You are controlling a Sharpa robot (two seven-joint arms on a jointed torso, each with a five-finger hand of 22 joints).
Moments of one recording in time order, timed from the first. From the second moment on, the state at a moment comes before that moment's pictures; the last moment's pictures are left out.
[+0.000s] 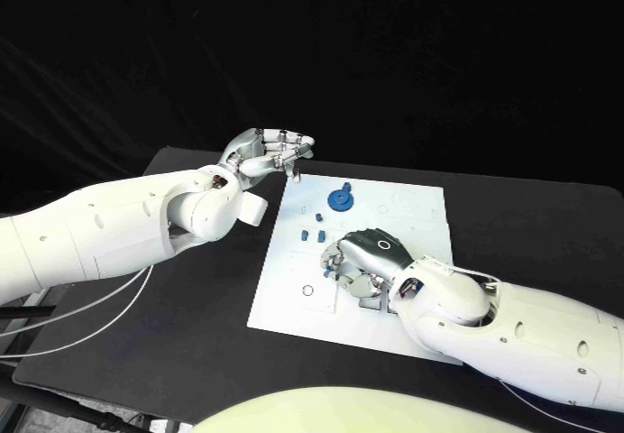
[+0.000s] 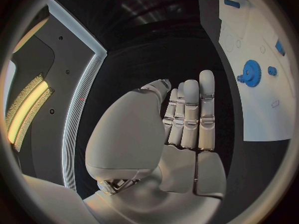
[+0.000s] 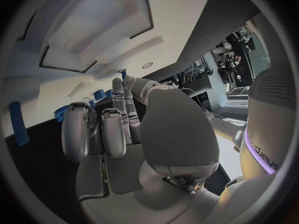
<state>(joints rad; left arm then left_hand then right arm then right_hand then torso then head) 1.18 -0.88 -0.01 1.48 -0.12 -0.23 0.41 1.52 -0.18 0.38 0.24 0.29 0.89 0.18 0.26 0.30 1.00 0.11 0.46 0.19 1.11 0.03 1.11 0.45 0.18 1.07 0.12 0.85 0.56 1.04 -0.63 -0.12 1.65 -1.79 -0.44 -0.19 1.41 -0.18 0.62 0.08 0.11 1.06 0.13 0.23 0.45 1.24 0.06 0.13 0.20 1.47 -0.01 1.44 1.31 0.07 1.46 0.09 1.34 1.31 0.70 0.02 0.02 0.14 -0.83</state>
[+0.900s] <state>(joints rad) 1.18 -0.89 -0.01 1.47 -0.12 -0.23 0.40 1.52 -0.18 0.38 0.24 0.29 0.89 0.18 0.26 0.30 1.00 0.11 0.46 0.19 1.11 0.03 1.11 0.45 0.18 1.07 0.12 0.85 0.56 1.04 -0.60 -0.12 1.62 -1.83 -0.39 -0.19 1.36 -0.19 0.62 0.07 0.12 1.05 0.14 0.23 0.46 1.24 0.07 0.12 0.19 1.47 -0.01 1.44 1.30 0.07 1.46 0.09 1.34 1.31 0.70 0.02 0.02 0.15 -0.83</state>
